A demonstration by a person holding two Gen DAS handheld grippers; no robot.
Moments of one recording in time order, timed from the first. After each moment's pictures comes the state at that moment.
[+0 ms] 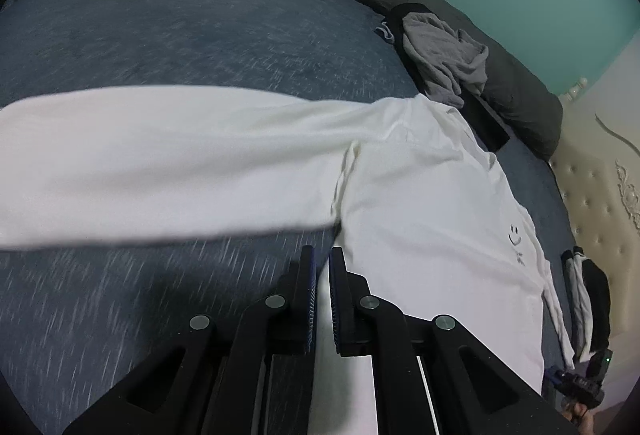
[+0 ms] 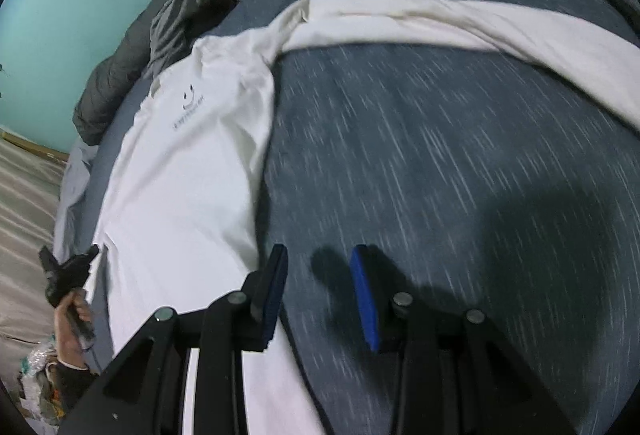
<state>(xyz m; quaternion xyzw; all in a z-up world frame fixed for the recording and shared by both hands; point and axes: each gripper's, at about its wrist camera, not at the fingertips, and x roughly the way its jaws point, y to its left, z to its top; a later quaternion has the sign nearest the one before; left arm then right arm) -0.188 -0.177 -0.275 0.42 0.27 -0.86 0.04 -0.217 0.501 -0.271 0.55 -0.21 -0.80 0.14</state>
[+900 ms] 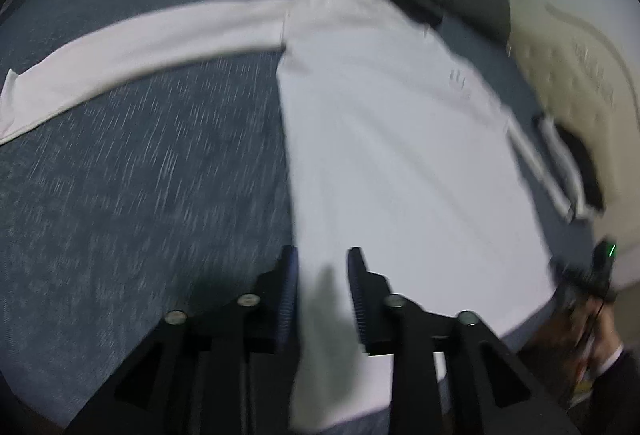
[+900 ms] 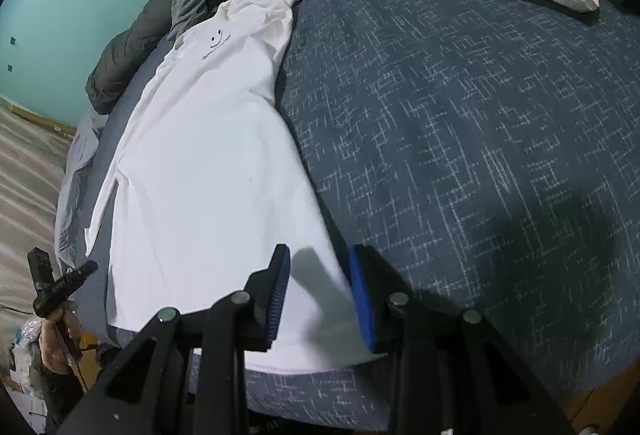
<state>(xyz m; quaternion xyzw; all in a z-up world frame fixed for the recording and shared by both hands) -0.043 -0.122 -0.263 0.54 0.16 -0.82 -0.06 -0.110 0.498 -0.271 0.56 -0.20 -0.79 0.16</state>
